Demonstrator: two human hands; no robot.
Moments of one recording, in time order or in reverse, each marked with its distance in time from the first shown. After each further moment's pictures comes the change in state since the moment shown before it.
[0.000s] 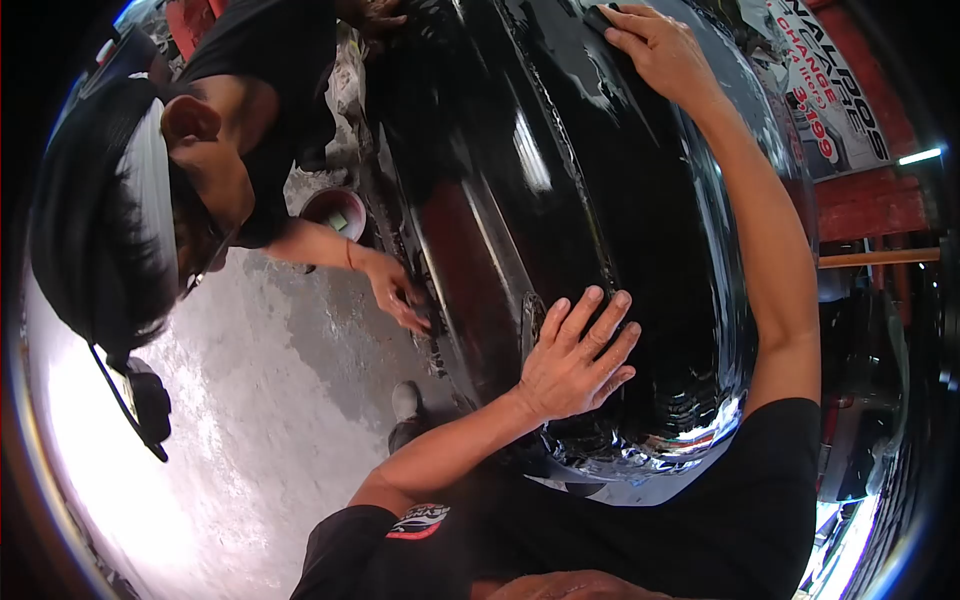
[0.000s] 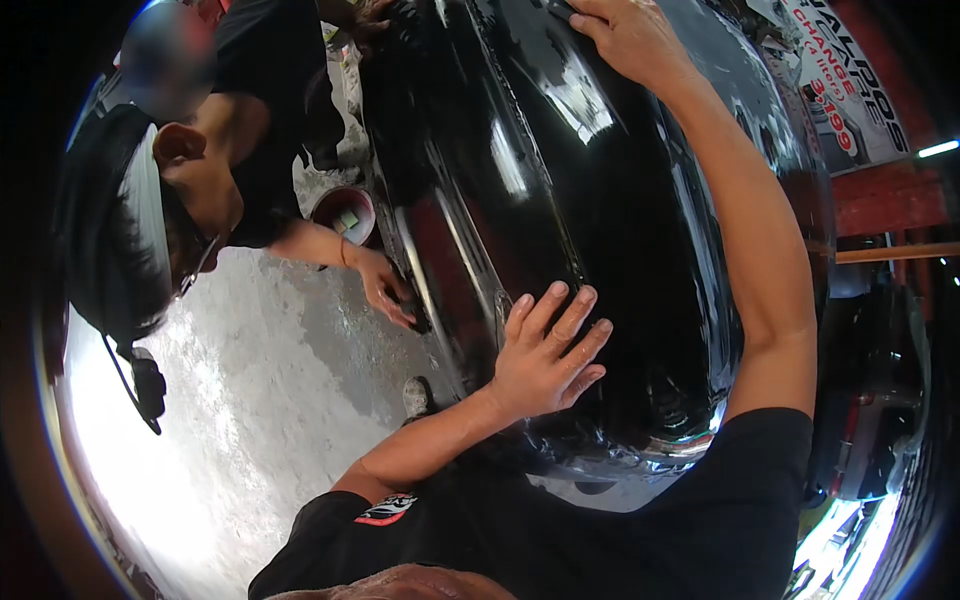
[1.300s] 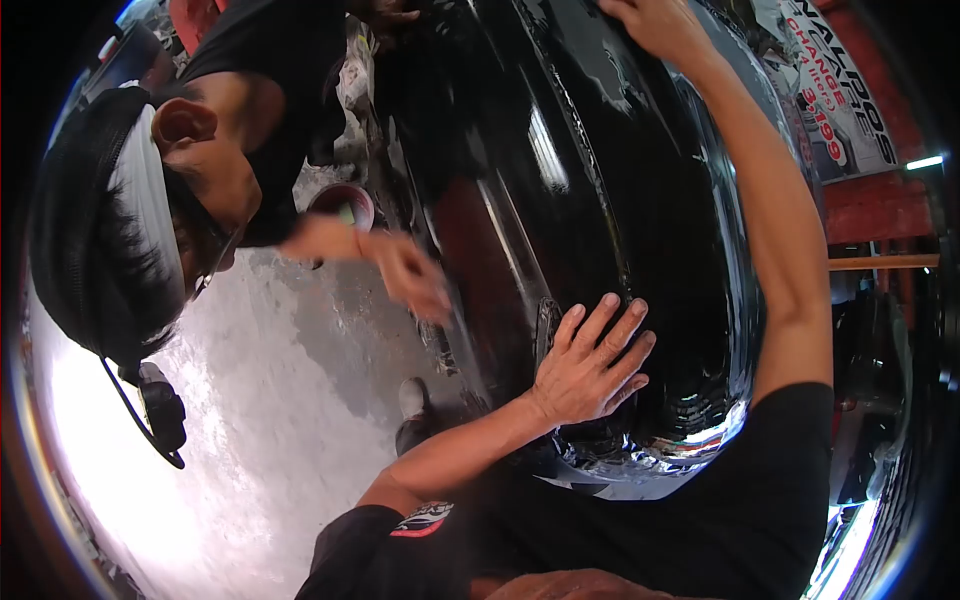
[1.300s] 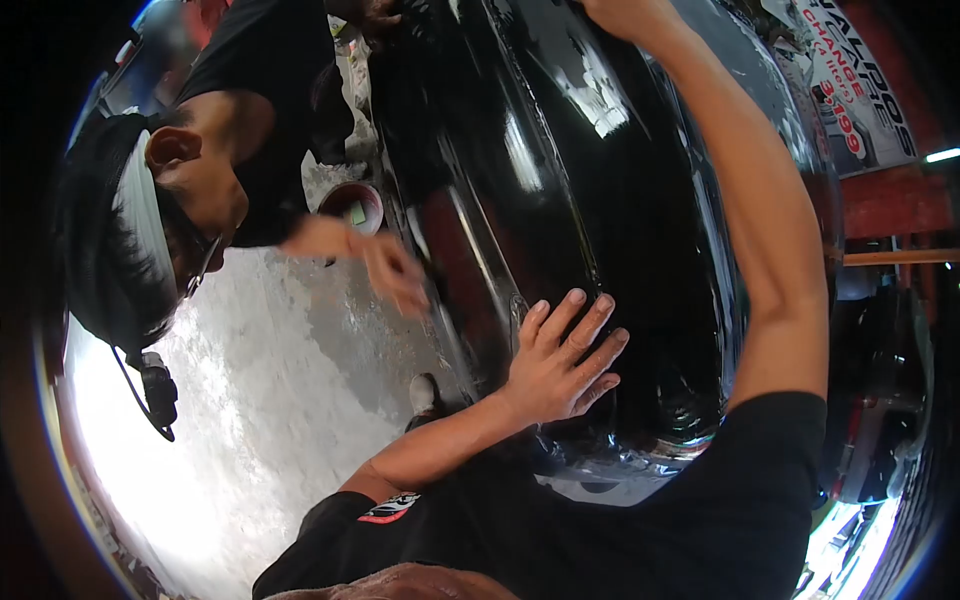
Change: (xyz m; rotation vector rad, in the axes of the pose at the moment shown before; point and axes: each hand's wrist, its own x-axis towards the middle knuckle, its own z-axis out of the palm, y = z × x) left_hand -0.001 -0.002 0.001 -0.006 -0.009 -0.004; right_hand 0.047 0.002 0.016 -0.087 -0.062 0.000
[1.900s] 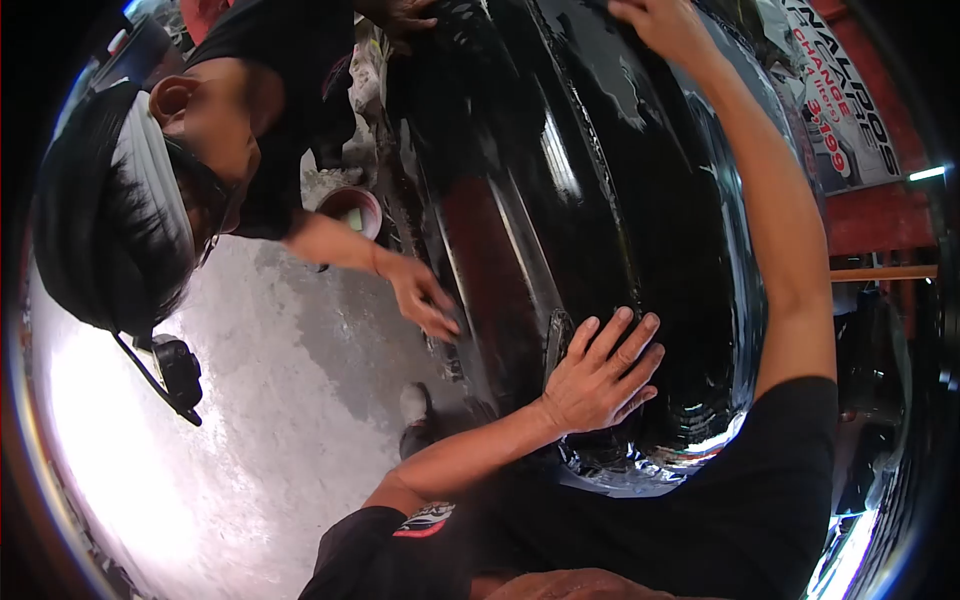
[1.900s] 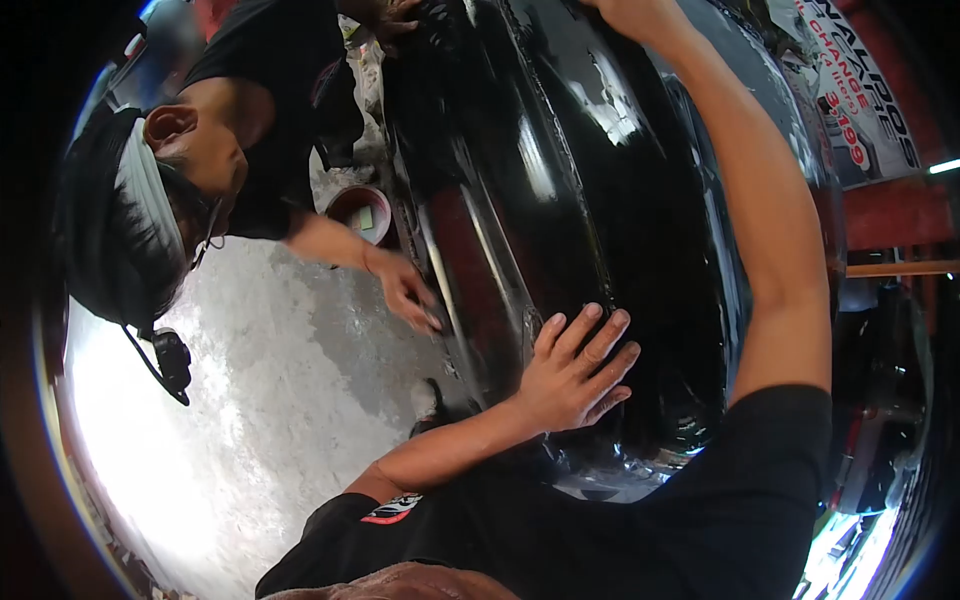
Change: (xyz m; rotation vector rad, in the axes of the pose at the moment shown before) left_hand -0.002 0.000 0.000 0.017 -0.010 0.025; right_hand 0.024 0.010 0.015 0.131 -0.011 0.026
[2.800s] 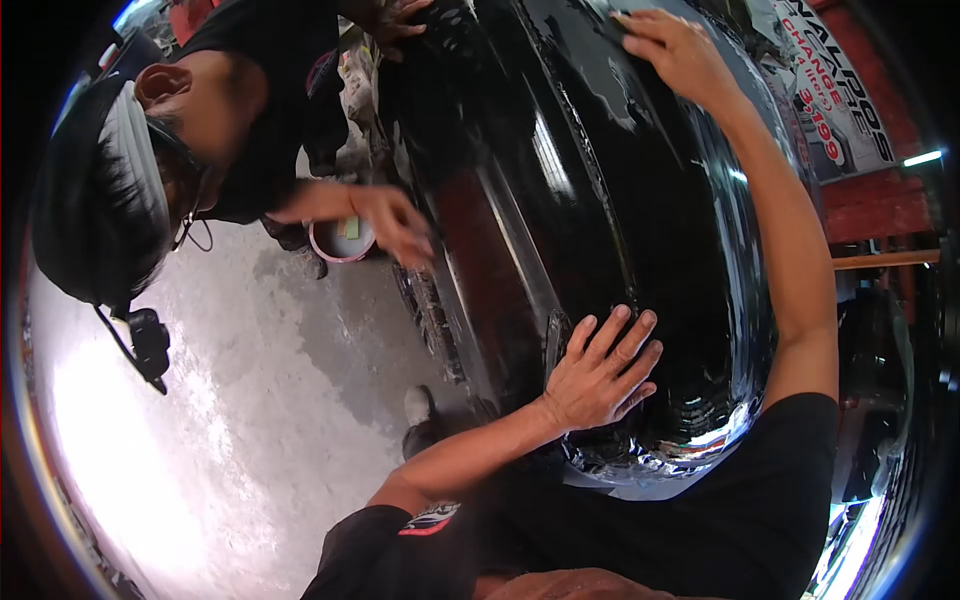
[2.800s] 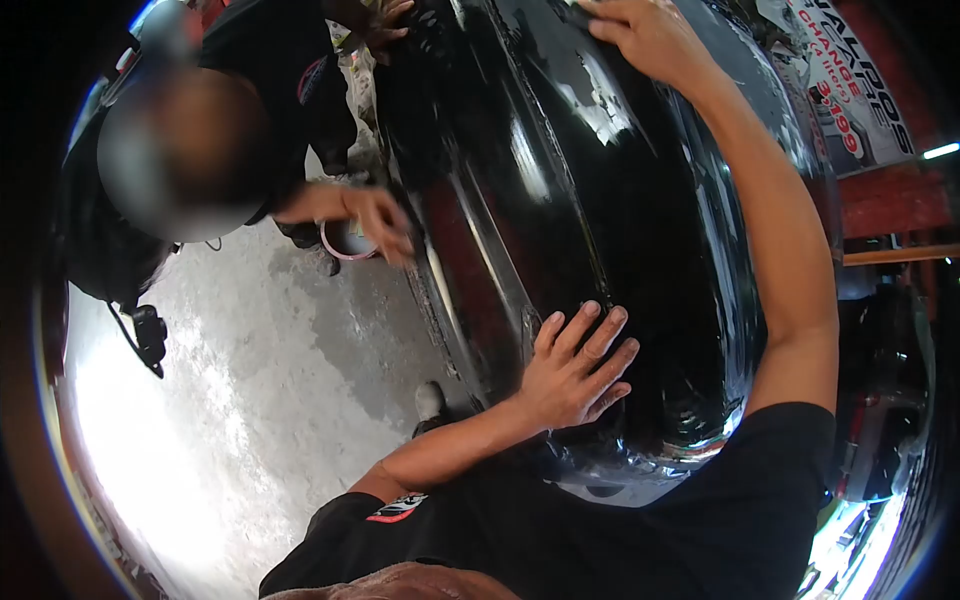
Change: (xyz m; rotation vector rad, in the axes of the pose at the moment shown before) left_hand -0.012 0.002 0.014 -0.033 0.008 0.009; right_hand -0.056 0.020 -0.017 -0.152 -0.042 -0.089
